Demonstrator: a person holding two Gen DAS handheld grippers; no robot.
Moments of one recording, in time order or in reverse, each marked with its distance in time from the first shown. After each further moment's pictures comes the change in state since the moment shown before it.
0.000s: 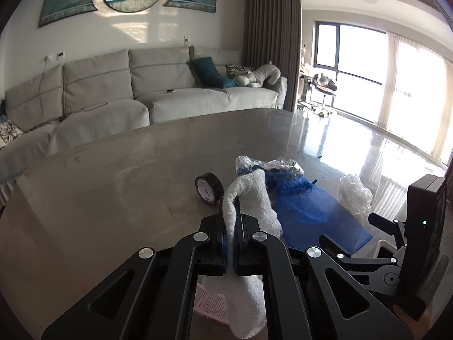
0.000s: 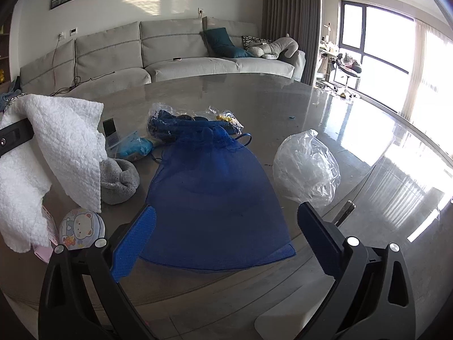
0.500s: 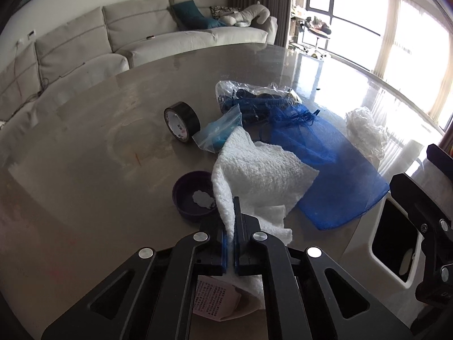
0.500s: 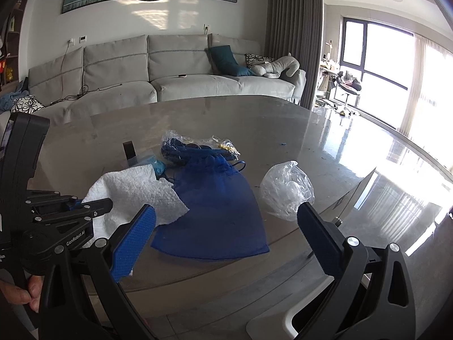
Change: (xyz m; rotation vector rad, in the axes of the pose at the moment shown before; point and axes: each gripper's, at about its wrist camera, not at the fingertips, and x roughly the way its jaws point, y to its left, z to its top) left arm 0.057 -0.011 -0.025 0.056 0.311 -0.034; right arm -0.058 0.001 0.013 -0.045 -0.090 -0.007
